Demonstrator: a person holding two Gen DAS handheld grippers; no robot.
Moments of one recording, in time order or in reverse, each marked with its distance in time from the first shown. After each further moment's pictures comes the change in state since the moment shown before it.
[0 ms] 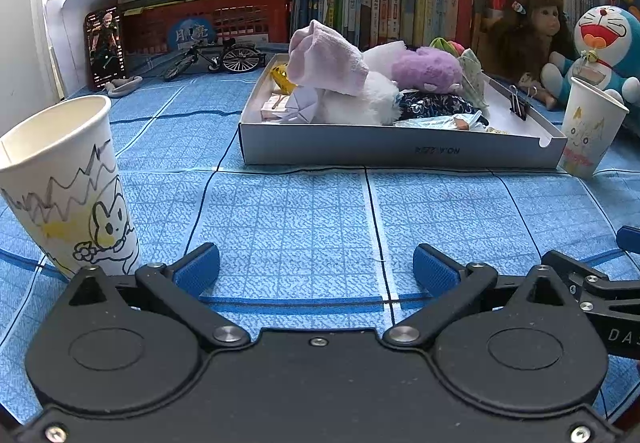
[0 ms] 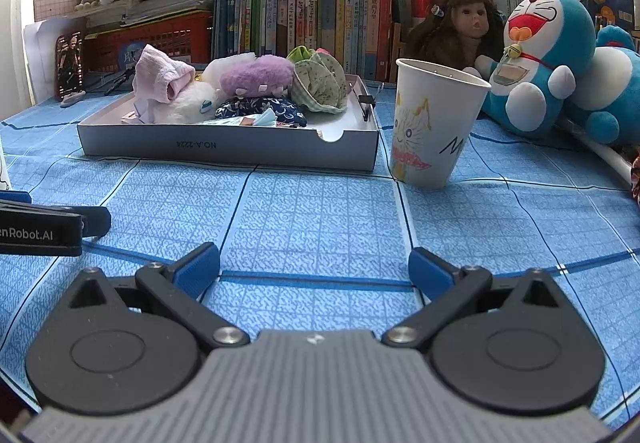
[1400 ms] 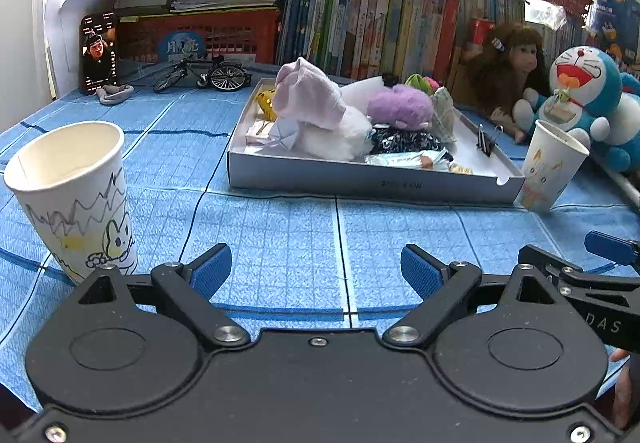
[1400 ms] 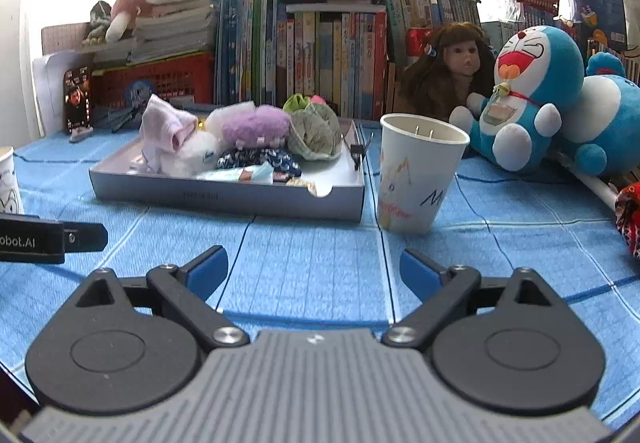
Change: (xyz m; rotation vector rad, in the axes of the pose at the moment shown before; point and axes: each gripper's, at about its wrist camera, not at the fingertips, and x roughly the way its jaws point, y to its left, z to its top) left arm -0.034 0.001 0.010 -0.062 -0.038 -0.081; right arm -0.023 -0.009 0.014 0.004 -0.088 0.012
